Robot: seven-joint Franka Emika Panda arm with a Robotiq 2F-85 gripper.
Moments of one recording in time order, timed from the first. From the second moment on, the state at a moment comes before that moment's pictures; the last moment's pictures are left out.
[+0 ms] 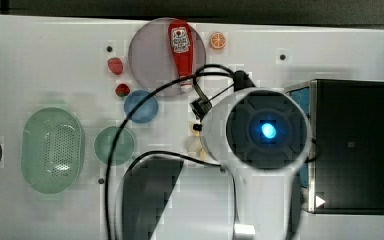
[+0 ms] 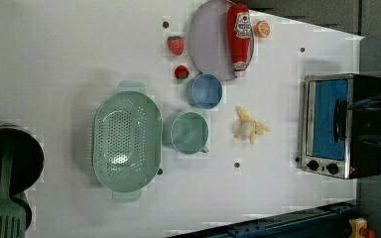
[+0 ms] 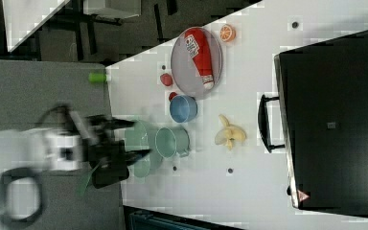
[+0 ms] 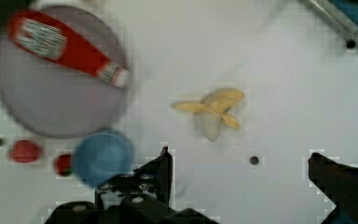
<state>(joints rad) -0.02 -0.19 -0.06 -2.06 0.02 0.27 0.08</state>
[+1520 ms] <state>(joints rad) 0.00 0.41 -0.02 -2.46 0.01 1.21 0.08</state>
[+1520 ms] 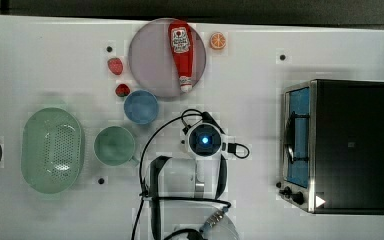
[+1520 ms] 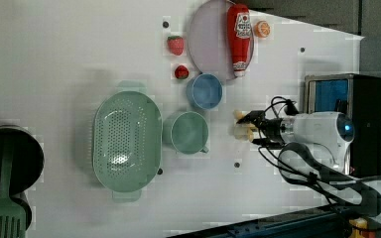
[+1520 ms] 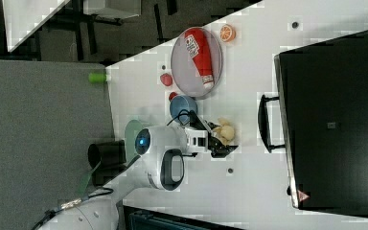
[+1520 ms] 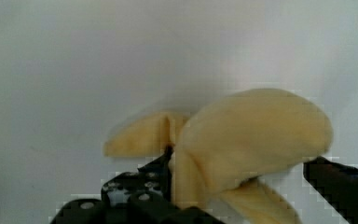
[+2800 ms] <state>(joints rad) -0.01 -0.09 -0.06 -2.38 0.02 0.63 0.07</state>
